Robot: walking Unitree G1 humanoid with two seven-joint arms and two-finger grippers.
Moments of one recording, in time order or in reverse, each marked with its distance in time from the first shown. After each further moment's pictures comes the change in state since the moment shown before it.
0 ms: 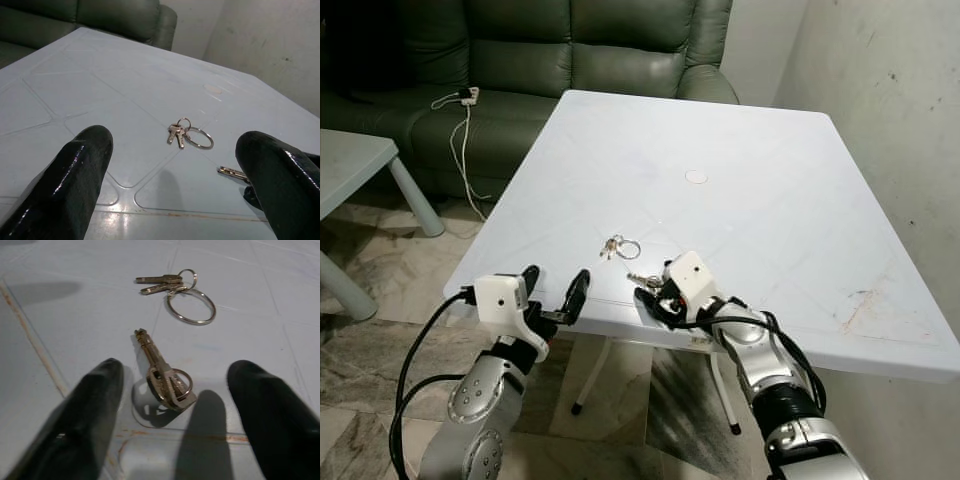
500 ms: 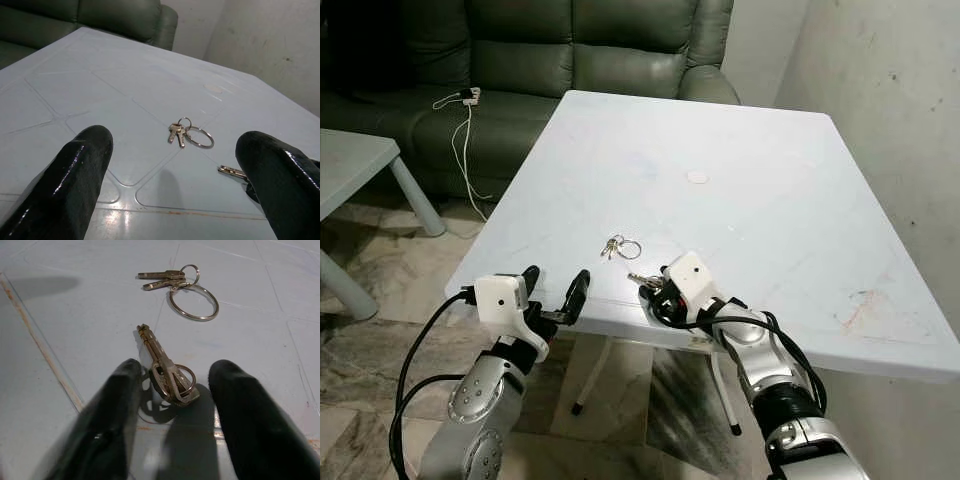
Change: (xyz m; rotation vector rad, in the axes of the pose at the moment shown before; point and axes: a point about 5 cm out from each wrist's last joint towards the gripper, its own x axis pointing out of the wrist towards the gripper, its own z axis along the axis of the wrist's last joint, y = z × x) left arm 0.000 0.000 0.000 -0.001 0.003 0.000; right arm 0.000 -0.001 -0.002 0.000 0.015 -0.002
